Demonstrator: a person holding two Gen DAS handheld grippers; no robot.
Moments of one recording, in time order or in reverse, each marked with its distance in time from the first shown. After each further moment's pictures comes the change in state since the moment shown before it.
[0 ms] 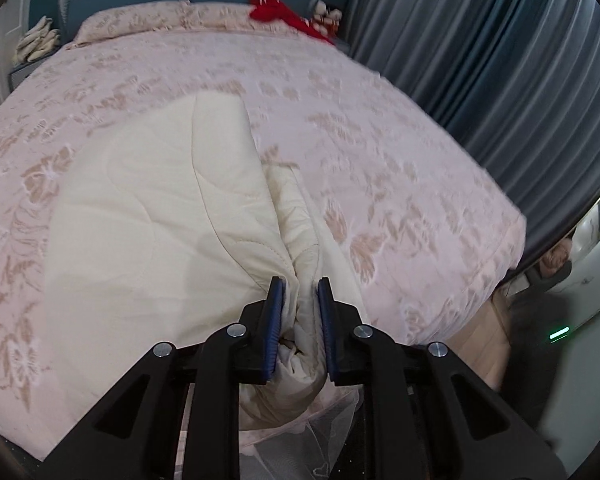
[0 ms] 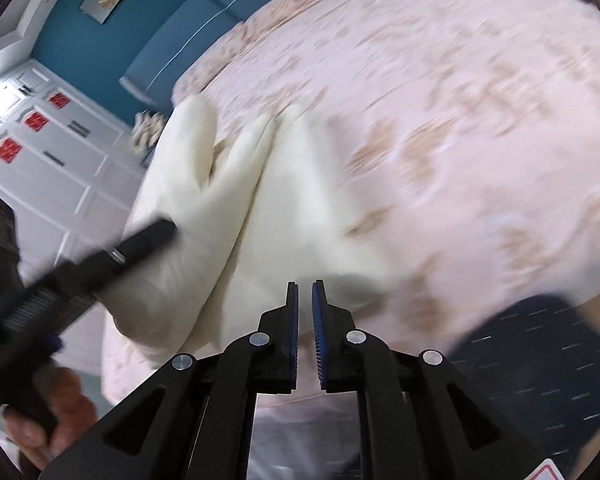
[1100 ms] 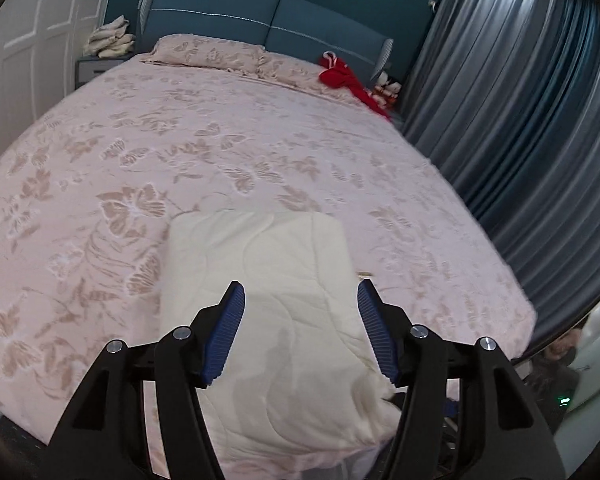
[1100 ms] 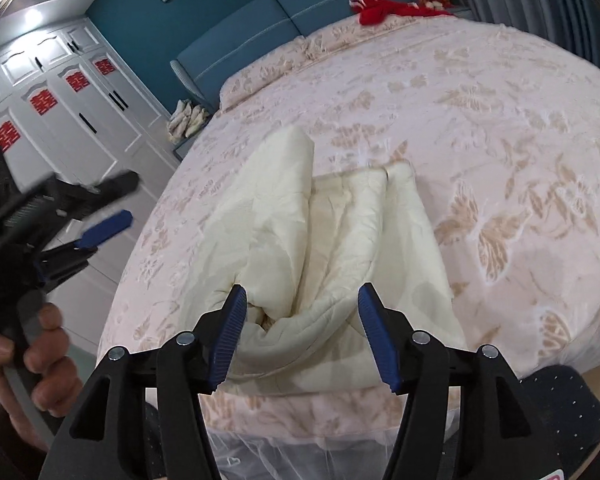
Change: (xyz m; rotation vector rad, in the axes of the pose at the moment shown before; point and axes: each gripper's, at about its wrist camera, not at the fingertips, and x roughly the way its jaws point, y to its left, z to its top) left arm -0.098 0.088 0.046 -0.203 -0.222 0.120; right arm -0.015 0.088 0.043 -0.221 -0.082 0.060
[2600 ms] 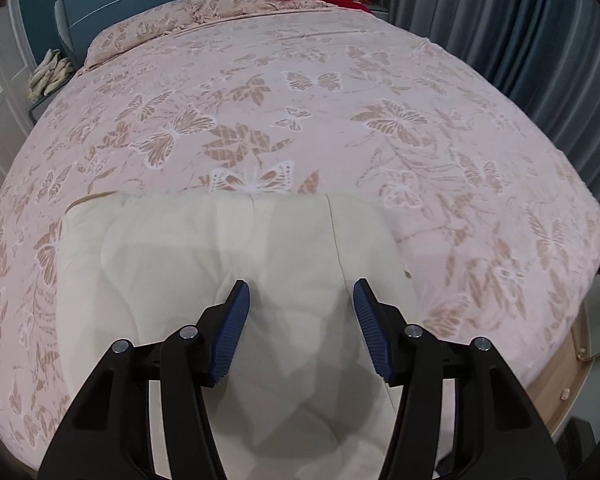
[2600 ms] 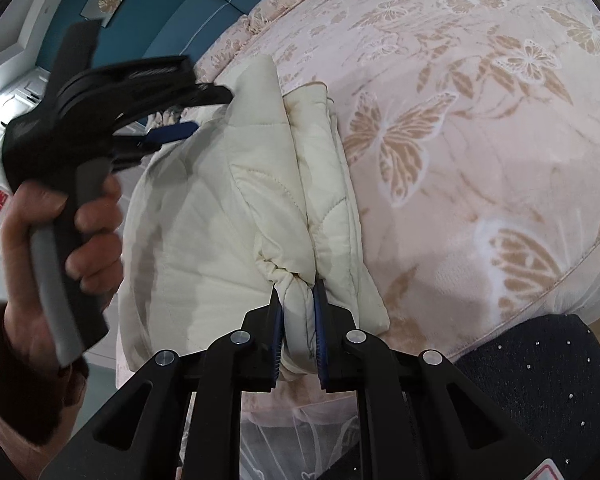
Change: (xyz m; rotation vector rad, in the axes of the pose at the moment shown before) left arm 0.196 -0.131 -0.010 0.312 0.286 0.155; right arm 0.024 -0.121 -0.048 0.256 0.143 0.053
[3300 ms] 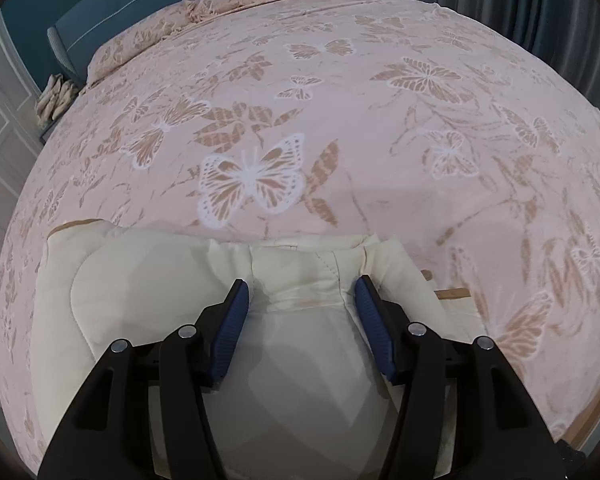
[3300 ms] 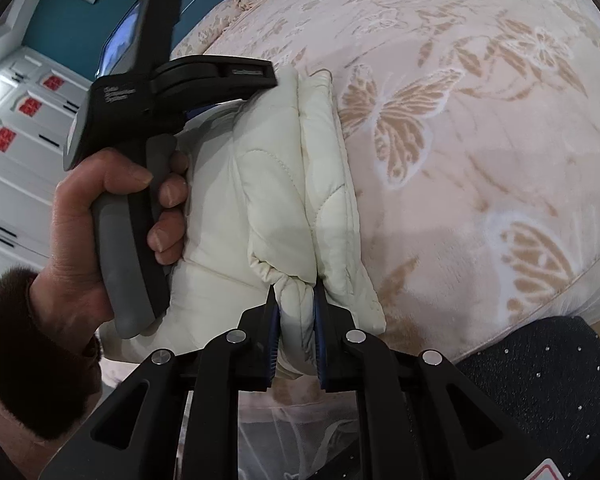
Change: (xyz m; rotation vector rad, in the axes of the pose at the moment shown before) left arm 0.076 -0.013 -0.007 0.101 0.016 0.133; right arm 0.038 0.002 0.014 -0.036 0.073 -0.081
